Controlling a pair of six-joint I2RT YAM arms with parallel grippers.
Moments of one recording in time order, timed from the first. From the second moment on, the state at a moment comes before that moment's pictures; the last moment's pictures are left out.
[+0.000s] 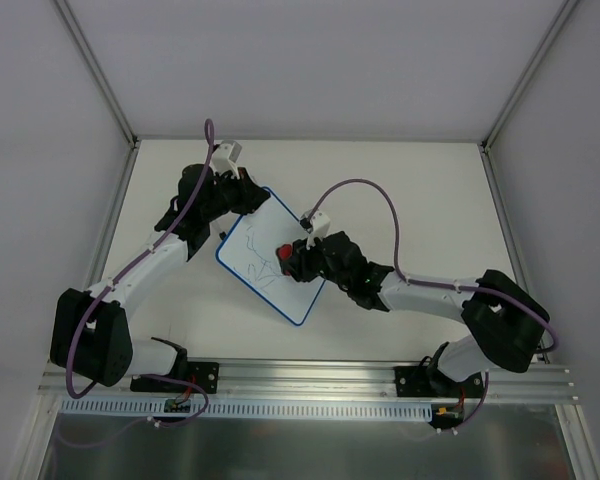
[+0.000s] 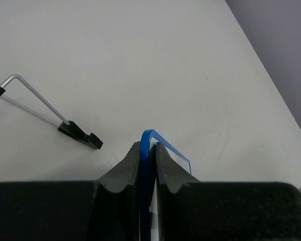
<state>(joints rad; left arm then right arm) -0.35 1.32 0.92 0.13 0.33 -0.38 0.96 1.51 0.74 0.39 0.03 0.36</state>
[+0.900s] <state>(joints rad) -0.39 1.27 0.91 0.43 0.38 -0.38 0.97 1.48 0.91 -0.01 0.10 0.31</state>
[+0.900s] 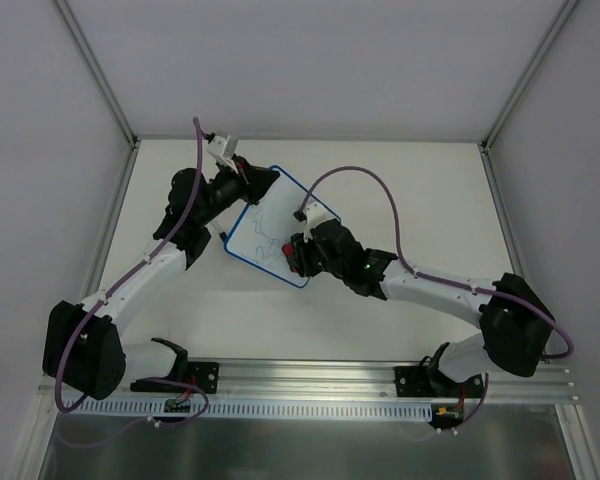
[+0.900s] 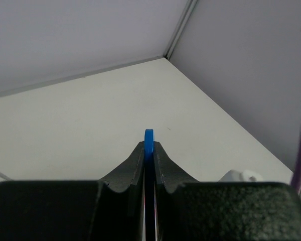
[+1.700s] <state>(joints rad) -0.39 1.14 0.76 0.45 0.17 -0.44 1.07 1.52 1.17 -0.01 0.11 0.43</state>
